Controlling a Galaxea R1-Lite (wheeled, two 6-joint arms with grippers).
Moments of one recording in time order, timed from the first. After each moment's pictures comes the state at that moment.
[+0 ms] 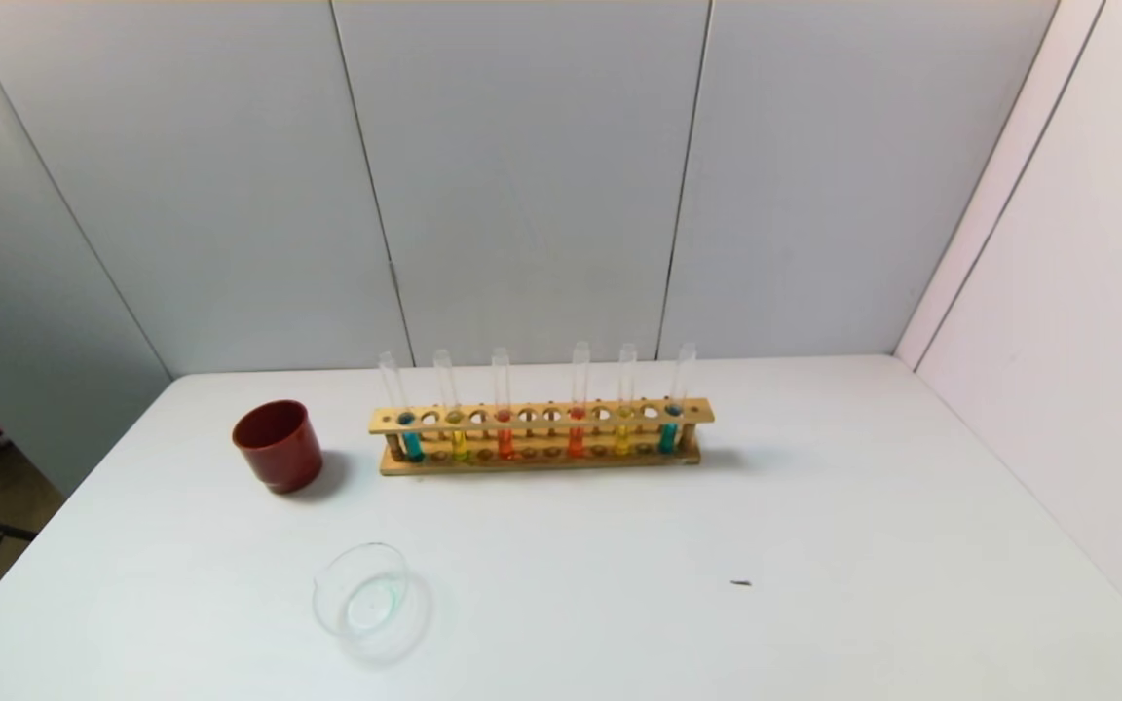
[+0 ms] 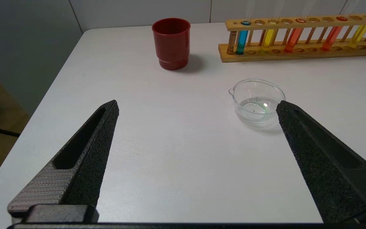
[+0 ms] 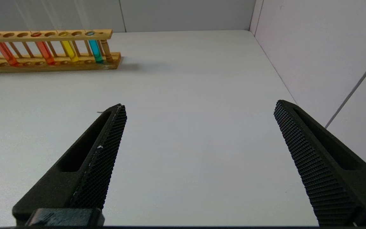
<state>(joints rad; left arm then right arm) 0.00 0.00 -0.02 0.04 0.00 -0.01 0.00 0.00 -0.01 0.03 -0.01 0.01</state>
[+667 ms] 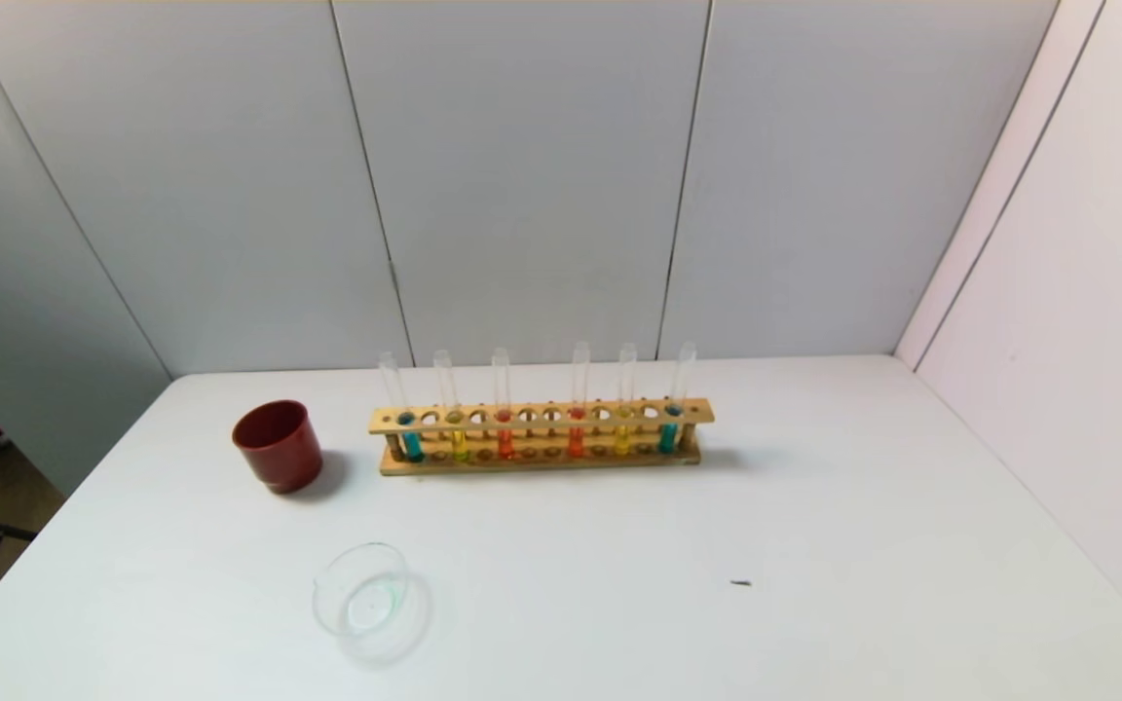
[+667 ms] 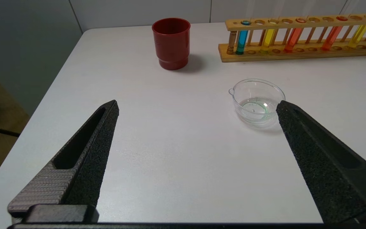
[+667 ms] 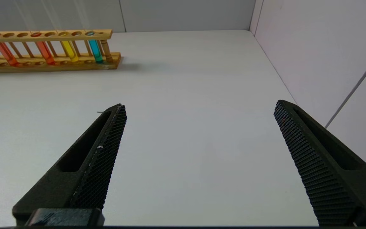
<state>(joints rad) 0.00 0.00 -0.02 0.04 0.00 -0.01 0.00 0.00 -0.01 0.03 -0.01 0.02</state>
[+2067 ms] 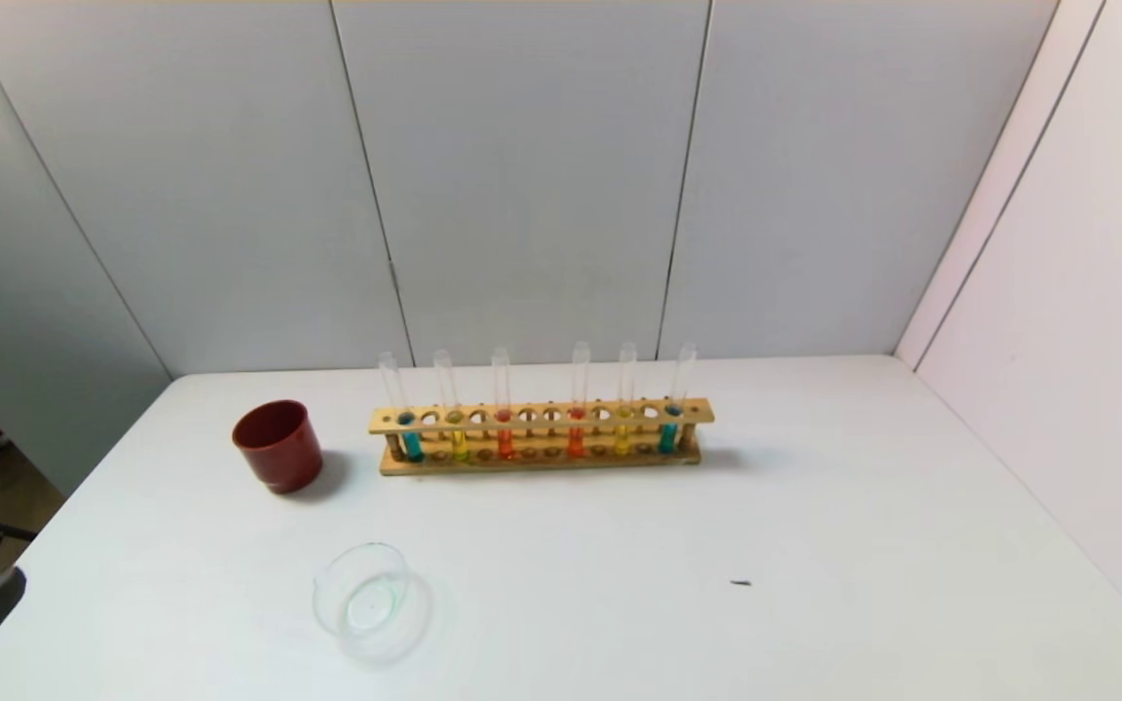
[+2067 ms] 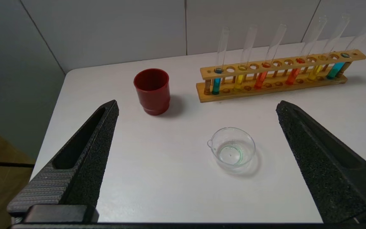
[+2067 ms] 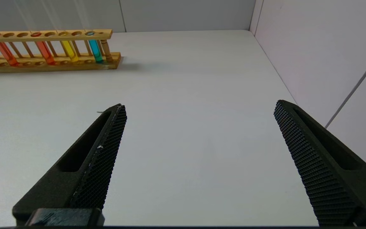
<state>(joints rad) 0.00 0.54 -0.43 -0.04 -0.11 0.02 0.00 0.00 -0.01 0.03 -0.01 0.02</state>
